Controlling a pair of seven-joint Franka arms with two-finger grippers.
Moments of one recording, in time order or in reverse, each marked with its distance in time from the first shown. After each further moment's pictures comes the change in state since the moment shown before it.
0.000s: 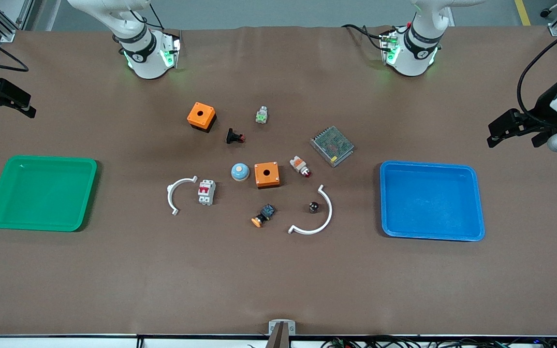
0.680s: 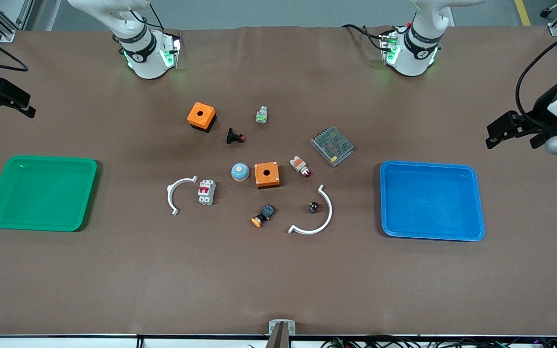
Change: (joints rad) left arm -0.002 0.022 -0.001 -0.001 0.000 -0.003 0.000; right arm 0.000 0.000 0.000 0.003 0.000 -0.001 0.000
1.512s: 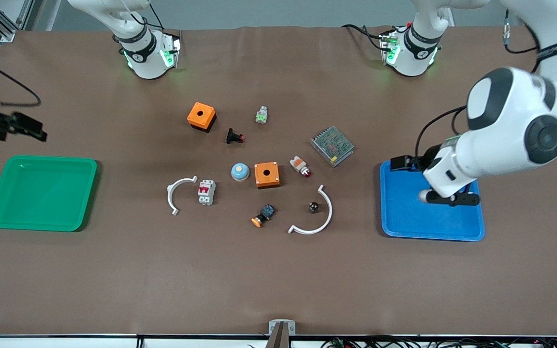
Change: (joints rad) left arm -0.179 0.294 -0.004 0.004 -0.223 0.069 -0.127; right arm -0.004 0.173 -0.015 0.004 -0.003 0.065 0.000
